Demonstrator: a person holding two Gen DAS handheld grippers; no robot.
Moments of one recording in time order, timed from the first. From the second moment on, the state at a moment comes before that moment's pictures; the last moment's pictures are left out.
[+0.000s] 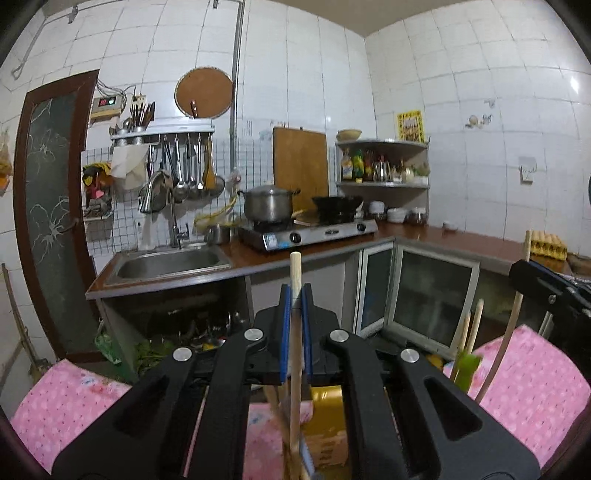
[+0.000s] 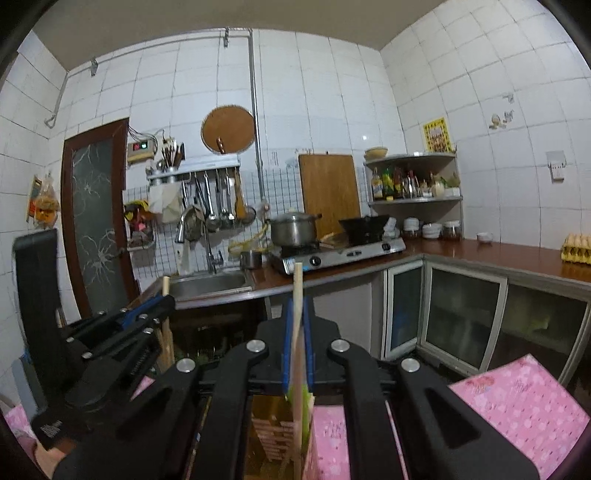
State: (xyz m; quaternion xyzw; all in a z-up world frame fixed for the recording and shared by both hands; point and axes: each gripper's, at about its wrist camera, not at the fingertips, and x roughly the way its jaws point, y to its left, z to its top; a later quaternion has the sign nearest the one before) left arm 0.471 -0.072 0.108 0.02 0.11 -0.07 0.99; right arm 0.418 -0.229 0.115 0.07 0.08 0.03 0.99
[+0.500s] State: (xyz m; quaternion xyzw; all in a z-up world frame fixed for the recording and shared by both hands) left arm 0.449 -0.048 0.081 -0.01 0.20 -0.09 0.98; right arm 0.421 -0.238 0.068 0.08 0.19 0.05 0.98
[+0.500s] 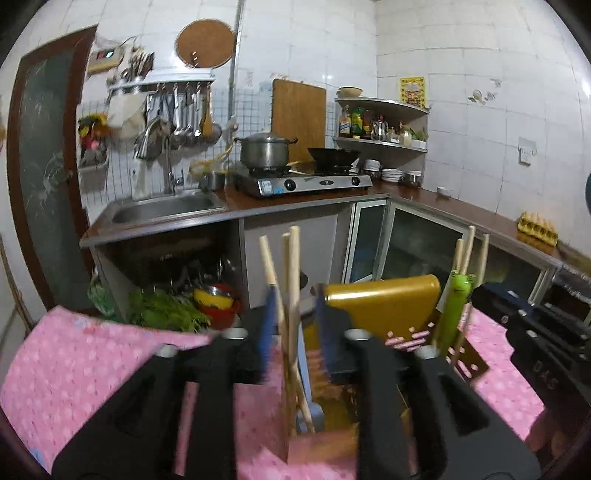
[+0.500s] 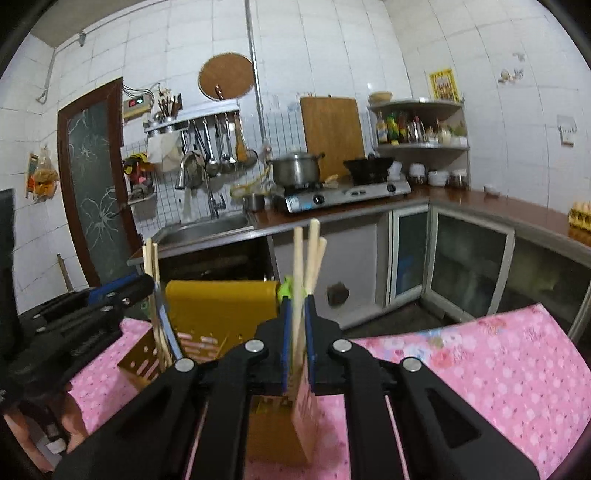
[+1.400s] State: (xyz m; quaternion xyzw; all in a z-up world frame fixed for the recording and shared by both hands) left arm 0.312 0.012 -0.014 0.01 0.39 -0.04 0.92; right arm 0.249 -0.220 -0.024 0.01 0.36 0.10 0.93
